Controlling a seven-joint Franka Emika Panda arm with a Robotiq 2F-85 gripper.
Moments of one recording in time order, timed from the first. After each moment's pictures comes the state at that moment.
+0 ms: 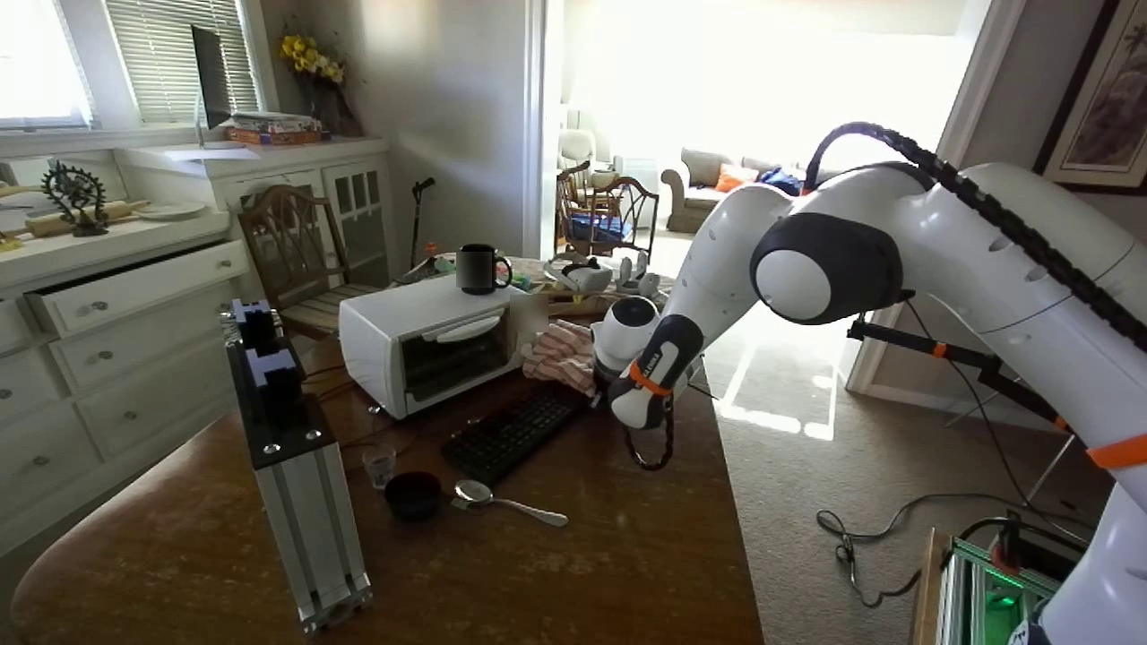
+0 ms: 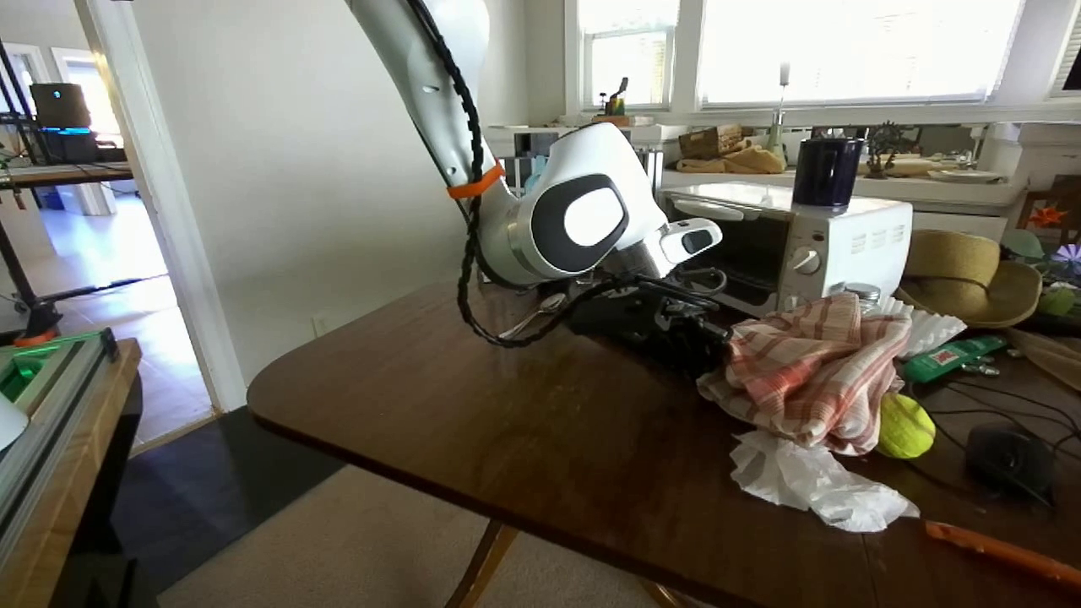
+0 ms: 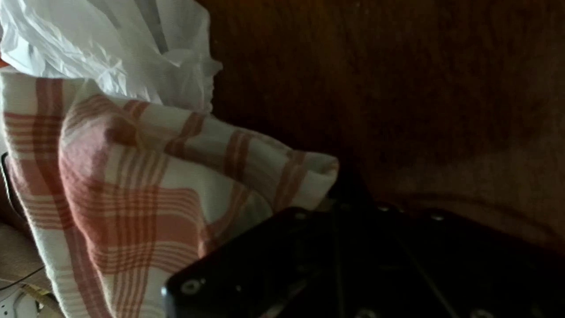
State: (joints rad) arm 0.01 0.99 -0.34 -1.71 -0.21 3.10 -0.10
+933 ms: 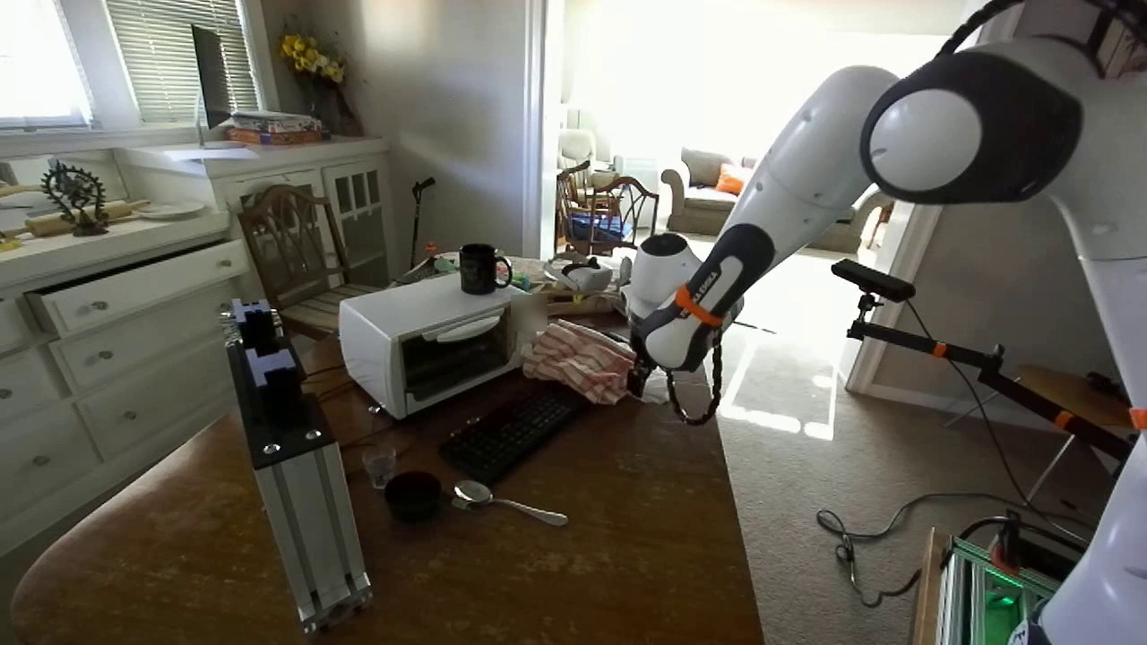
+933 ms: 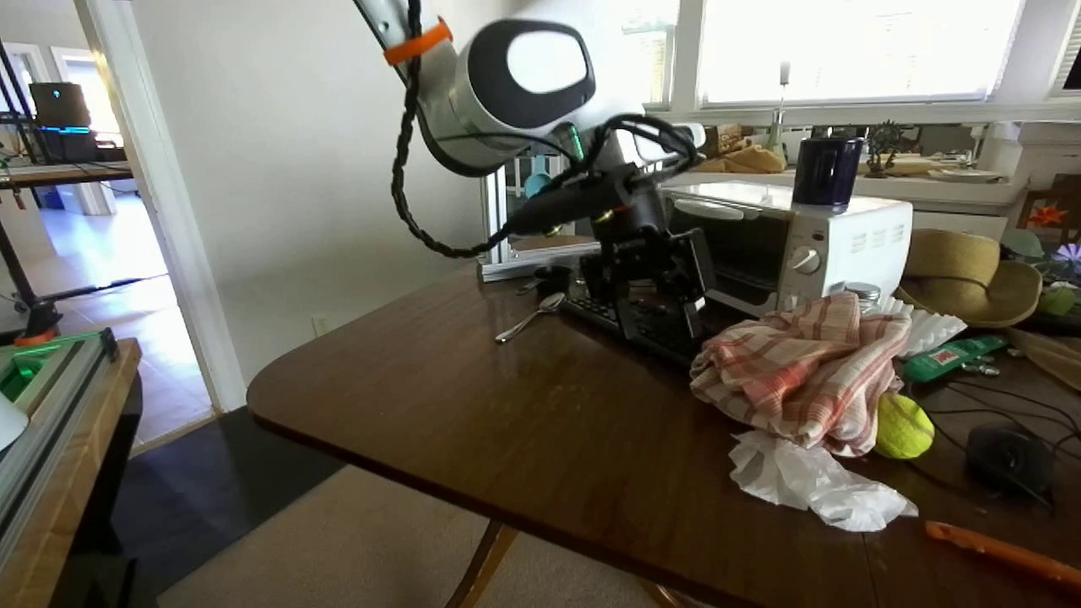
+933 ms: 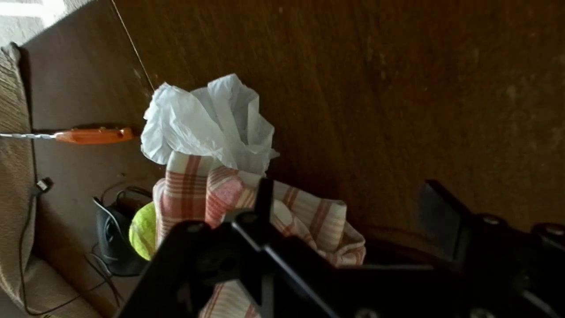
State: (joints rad) arm -0.02 0.56 -0.32 -2.04 -0.30 2.83 -0.22
